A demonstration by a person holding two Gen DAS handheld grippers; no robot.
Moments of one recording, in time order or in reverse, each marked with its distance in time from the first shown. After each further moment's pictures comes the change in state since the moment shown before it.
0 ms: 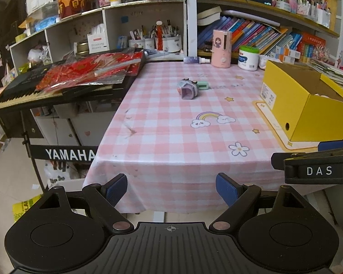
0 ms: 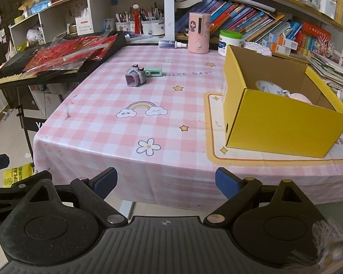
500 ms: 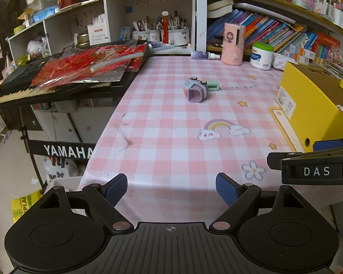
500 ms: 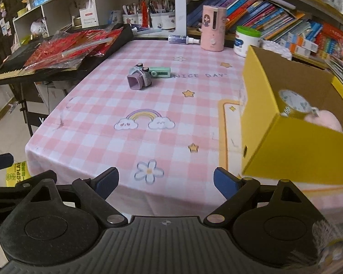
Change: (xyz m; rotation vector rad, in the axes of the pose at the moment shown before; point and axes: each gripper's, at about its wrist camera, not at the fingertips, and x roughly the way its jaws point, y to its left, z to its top) left arm 0.055 -0.003 0.036 -0.036 0.046 0.026; right arm 0.061 -0.007 0.046 -0.038 0.041 0.059
